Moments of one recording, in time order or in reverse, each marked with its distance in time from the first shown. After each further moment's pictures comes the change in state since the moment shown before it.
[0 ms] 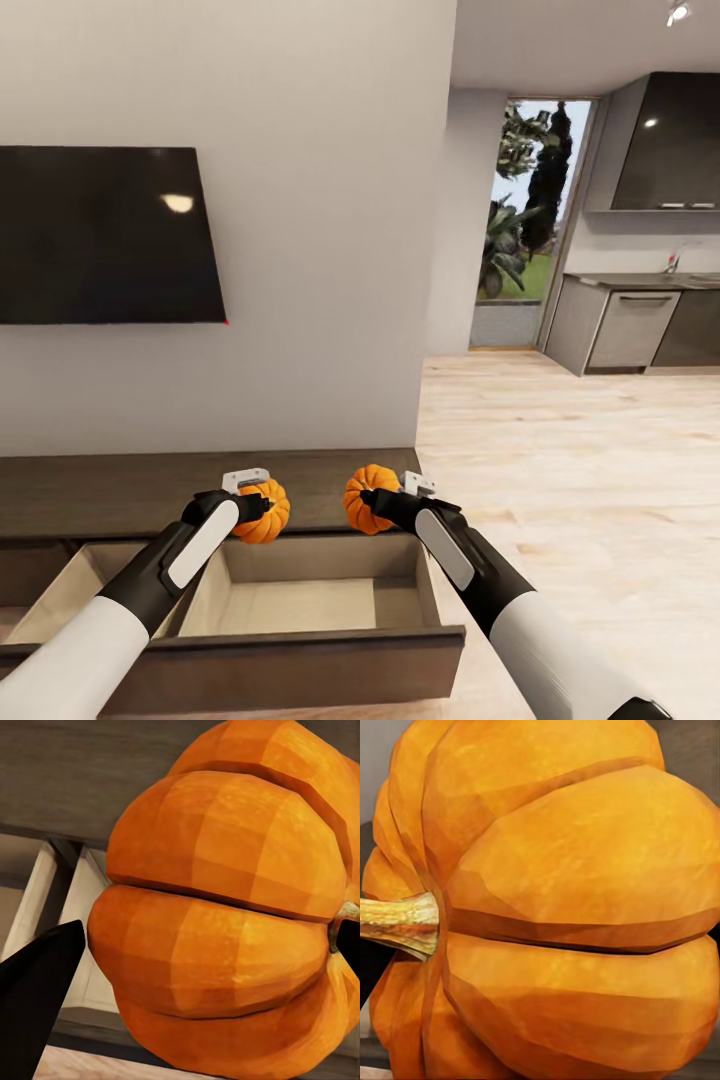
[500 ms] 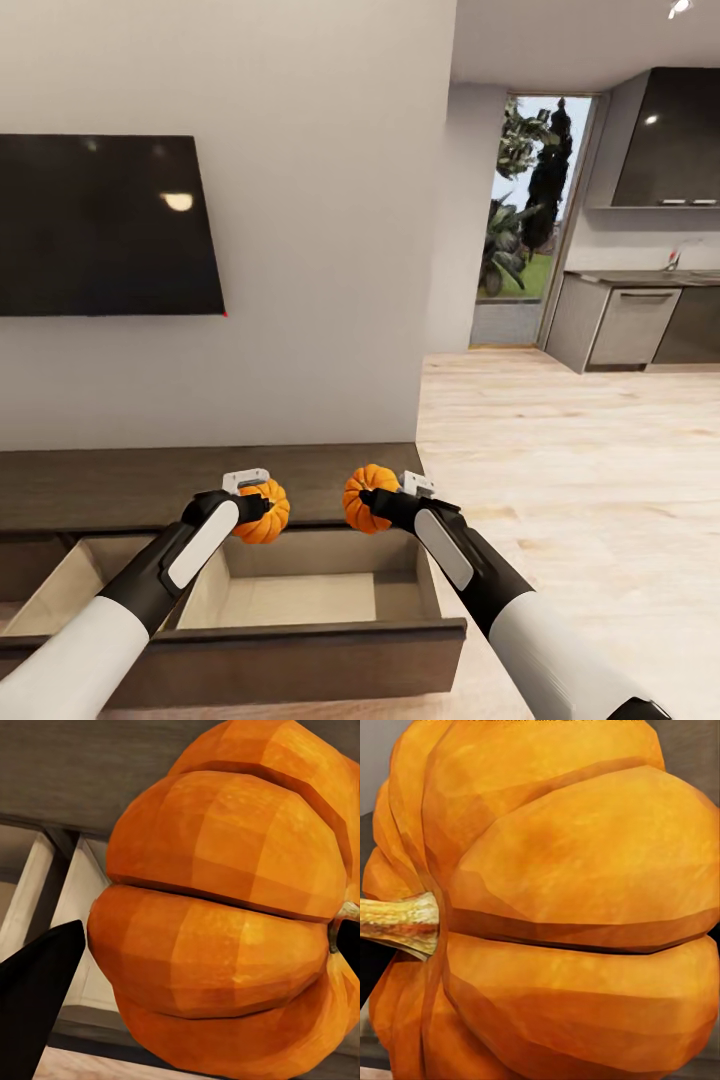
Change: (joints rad) left arm 0.000 0.000 -0.001 0.003 0.000 0.000 -0.001; right arm 0.000 0.003 0.000 0.000 0.000 0.000 -0.001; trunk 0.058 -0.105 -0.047
